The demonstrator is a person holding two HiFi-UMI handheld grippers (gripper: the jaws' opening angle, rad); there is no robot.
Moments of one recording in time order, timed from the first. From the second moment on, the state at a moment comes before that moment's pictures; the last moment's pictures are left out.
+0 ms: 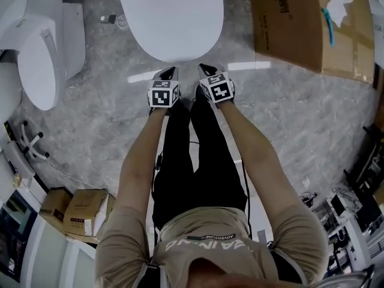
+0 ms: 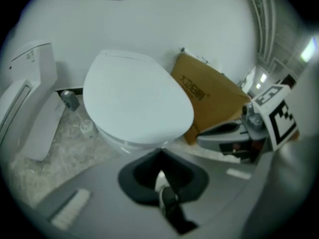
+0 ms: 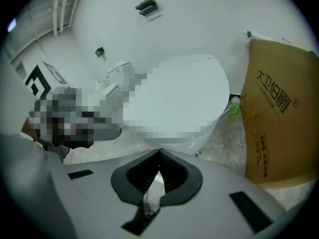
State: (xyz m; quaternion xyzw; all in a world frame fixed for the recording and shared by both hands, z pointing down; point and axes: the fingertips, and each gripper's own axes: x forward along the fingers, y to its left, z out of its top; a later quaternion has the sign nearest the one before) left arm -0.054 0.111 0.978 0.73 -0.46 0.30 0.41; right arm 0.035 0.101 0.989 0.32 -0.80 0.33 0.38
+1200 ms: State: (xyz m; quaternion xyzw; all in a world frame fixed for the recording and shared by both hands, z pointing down) left arm -0.067 0.095 0.989 0.72 -0.47 0.30 0.42; right arm 0.018 0.076 0.998 0.34 -0.80 0.35 0.35
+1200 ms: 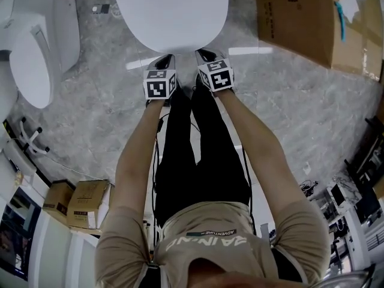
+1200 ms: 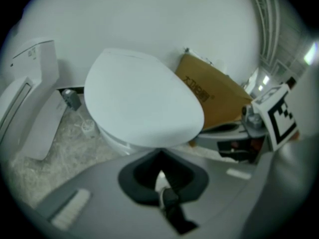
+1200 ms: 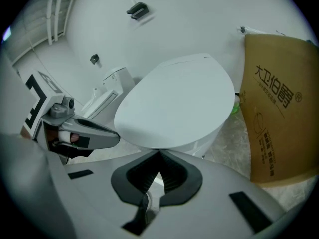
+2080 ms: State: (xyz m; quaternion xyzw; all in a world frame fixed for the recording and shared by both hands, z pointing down) left arm -0.075 0.055 0.806 0.74 -0.45 0.29 0.41; right arm 0.010 0.038 0.814 0.35 -0.80 0.33 0.35
